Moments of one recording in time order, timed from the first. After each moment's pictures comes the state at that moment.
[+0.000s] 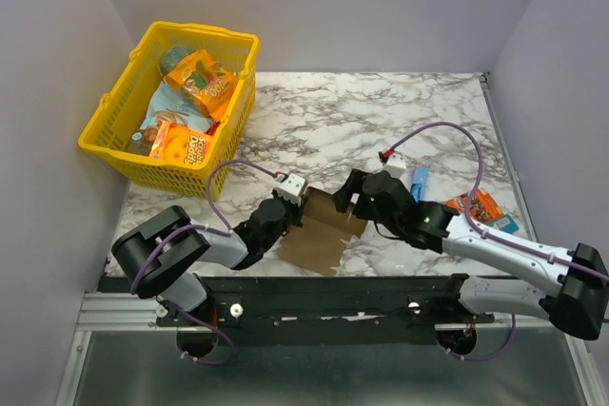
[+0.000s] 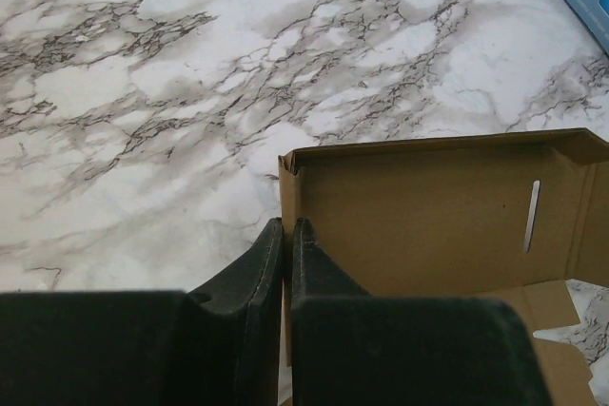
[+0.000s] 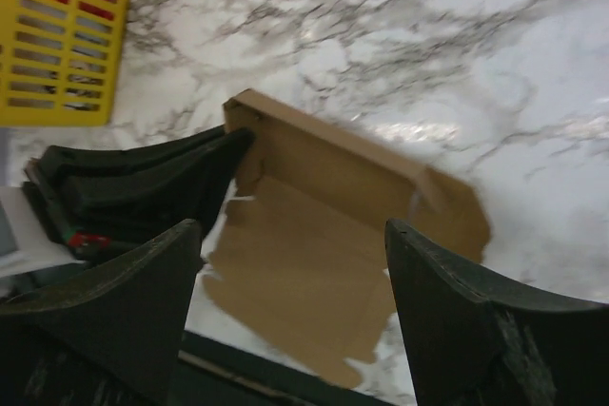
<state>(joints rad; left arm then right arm) -0.87 1.51 0.32 0.95 -0.28 -0.16 0.95 1.10 0.77 -0.29 0.46 0.85</state>
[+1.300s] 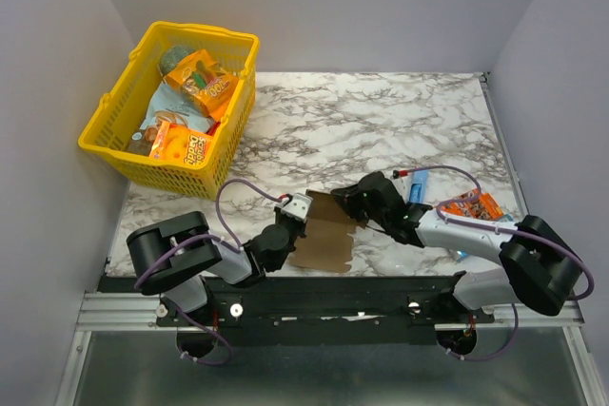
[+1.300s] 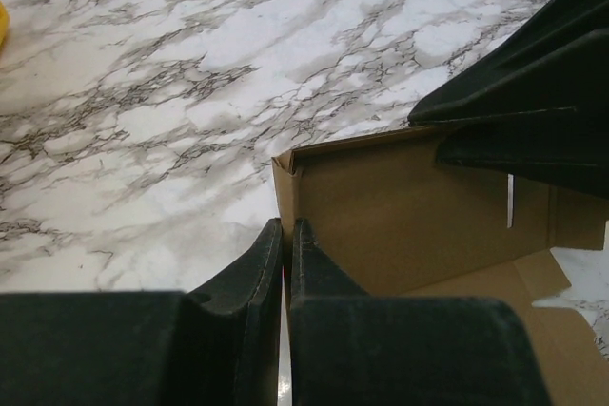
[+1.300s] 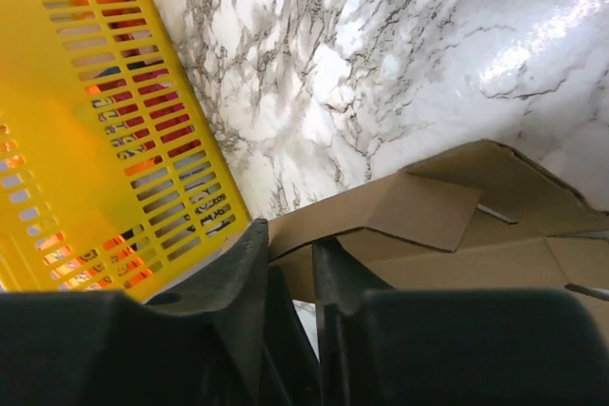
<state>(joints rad) -1.11 1.57 0.25 1.24 -0.68 0.00 0.80 1.34 0.59 0.12 0.28 1.63</state>
